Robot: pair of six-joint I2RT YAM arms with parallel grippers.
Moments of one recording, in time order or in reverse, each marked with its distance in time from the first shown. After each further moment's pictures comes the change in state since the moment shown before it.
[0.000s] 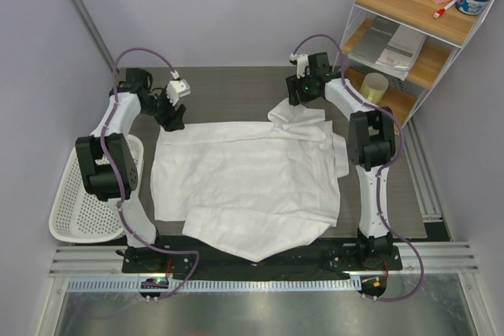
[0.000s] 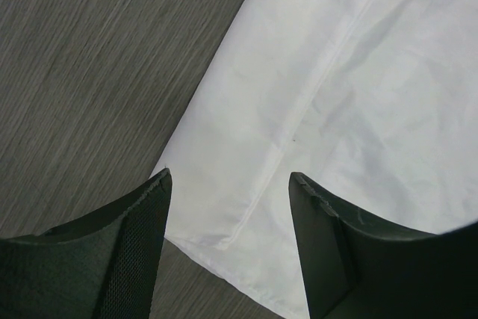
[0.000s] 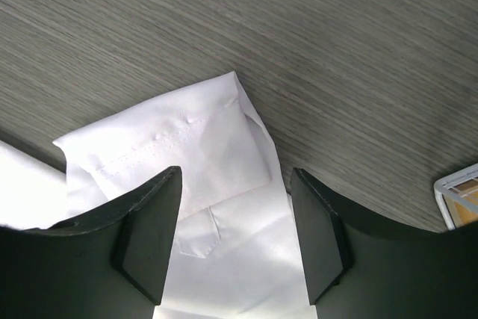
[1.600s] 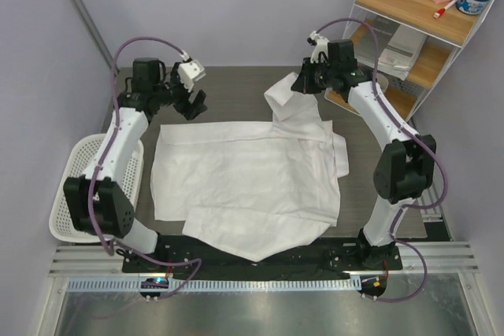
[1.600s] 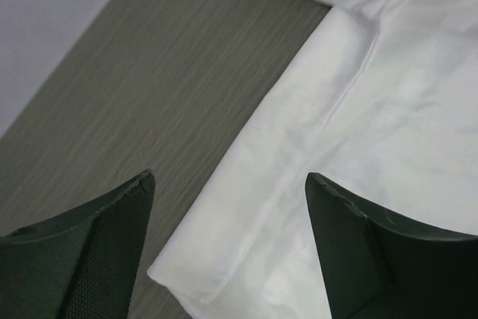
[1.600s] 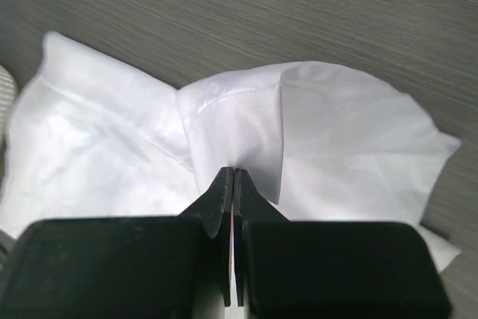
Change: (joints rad) left arm -0.140 -0.261 -0.068 0.220 -0.015 -0.296; right arm 0.011 -0.418 -0.201 -0.009 -0.196 0.275
